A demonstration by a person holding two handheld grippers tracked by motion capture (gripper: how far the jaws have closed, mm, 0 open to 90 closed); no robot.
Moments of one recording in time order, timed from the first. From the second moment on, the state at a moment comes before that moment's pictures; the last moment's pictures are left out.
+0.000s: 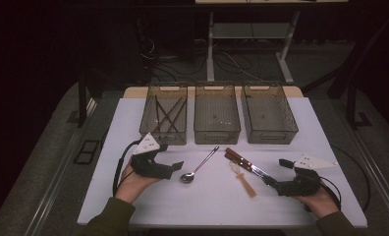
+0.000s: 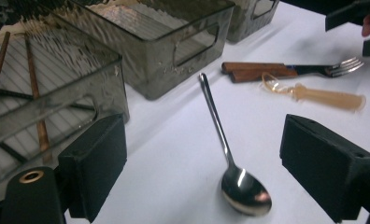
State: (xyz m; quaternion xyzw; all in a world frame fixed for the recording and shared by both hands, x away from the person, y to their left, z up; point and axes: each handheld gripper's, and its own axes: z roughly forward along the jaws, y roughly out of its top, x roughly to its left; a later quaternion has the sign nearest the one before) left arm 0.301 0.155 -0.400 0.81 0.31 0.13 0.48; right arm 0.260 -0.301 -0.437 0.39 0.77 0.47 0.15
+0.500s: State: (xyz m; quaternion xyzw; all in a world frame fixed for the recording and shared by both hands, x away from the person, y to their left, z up) left arm 0.284 0.171 -0.427 0.81 0.31 0.10 0.49; right arm 0.260 -0.300 -0.437 0.39 0.77 0.47 0.15
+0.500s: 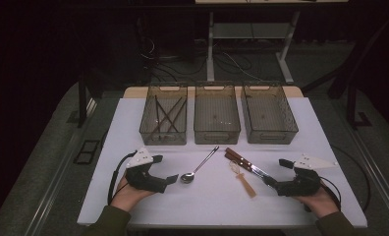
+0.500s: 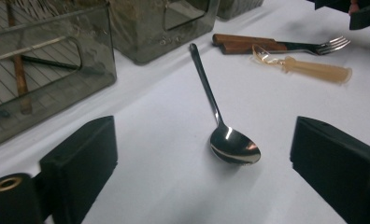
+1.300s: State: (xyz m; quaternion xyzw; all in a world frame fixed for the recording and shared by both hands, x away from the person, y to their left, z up) left arm 0.297 0.147 -0.443 0.83 0.32 0.09 0.45; right arm 0.262 -0.300 -0.438 0.39 0.78 0.47 0.15
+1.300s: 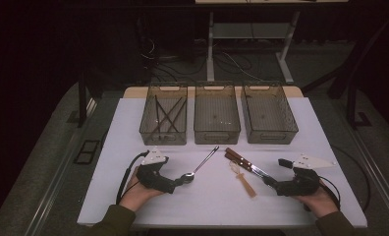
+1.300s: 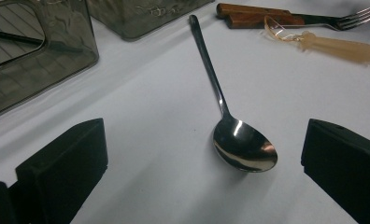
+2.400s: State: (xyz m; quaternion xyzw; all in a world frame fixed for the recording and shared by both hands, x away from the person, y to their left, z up) left arm 0.308 0.113 -0.441 0.83 0.32 0.09 0.44; right arm 0.262 -0.299 -0.439 0.39 0.78 0.47 0.15
